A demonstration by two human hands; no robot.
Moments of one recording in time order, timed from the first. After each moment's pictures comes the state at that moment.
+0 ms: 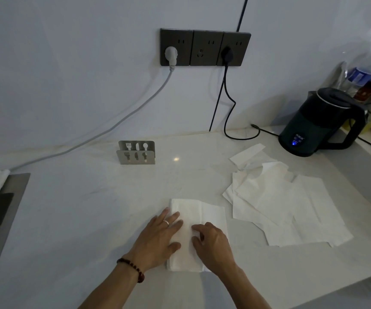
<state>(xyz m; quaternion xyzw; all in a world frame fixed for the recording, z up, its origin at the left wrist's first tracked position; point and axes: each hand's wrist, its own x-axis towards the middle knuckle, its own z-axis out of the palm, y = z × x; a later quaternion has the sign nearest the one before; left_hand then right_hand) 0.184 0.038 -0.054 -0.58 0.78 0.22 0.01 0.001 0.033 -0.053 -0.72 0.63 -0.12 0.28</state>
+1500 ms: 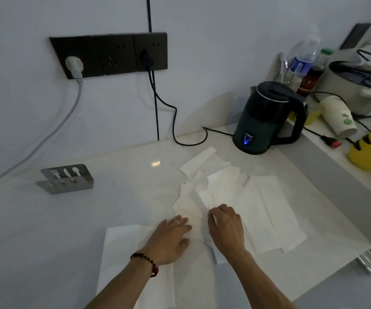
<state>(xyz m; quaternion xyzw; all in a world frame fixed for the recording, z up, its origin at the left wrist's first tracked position) 0.009 -0.057 -0.049 -0.51 0.81 0.28 0.02 -0.177 -0.063 -0.071 -0.68 0.70 -0.21 0.04</state>
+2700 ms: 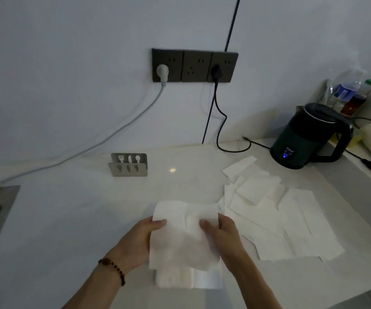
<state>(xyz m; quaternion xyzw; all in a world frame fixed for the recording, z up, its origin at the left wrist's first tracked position) 0.181 0.018 -0.001 -0.46 0.19 0.76 -0.41 -0.031 0.000 0.009 -0.45 0.61 -0.36 0.55</state>
